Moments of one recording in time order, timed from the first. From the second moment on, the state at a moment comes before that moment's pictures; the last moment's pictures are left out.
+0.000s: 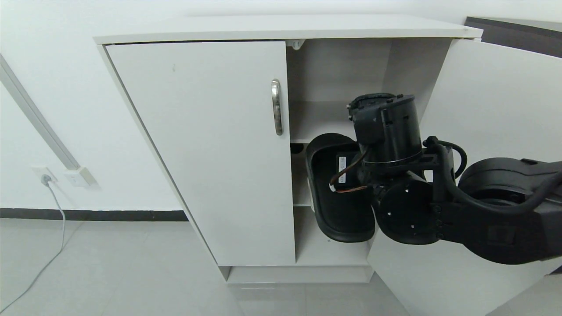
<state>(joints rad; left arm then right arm) 0.00 0.00 0.00 0.00 0.02 0.00 0.90 1.82 -1.32 -0.20 -0.90 0.23</state>
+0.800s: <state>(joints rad) 0.00 0.00 0.00 0.00 0.02 0.00 0.87 1.83 -1.33 -0.20 -0.86 0.22</state>
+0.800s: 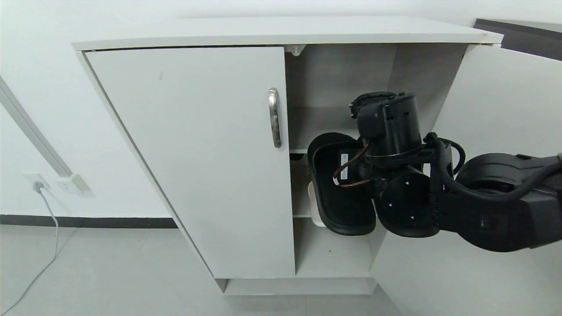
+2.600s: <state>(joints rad) 0.00 0.00 0.00 0.00 0.03 0.00 0.71 2.07 -1.74 -0.12 -0.70 0.13</state>
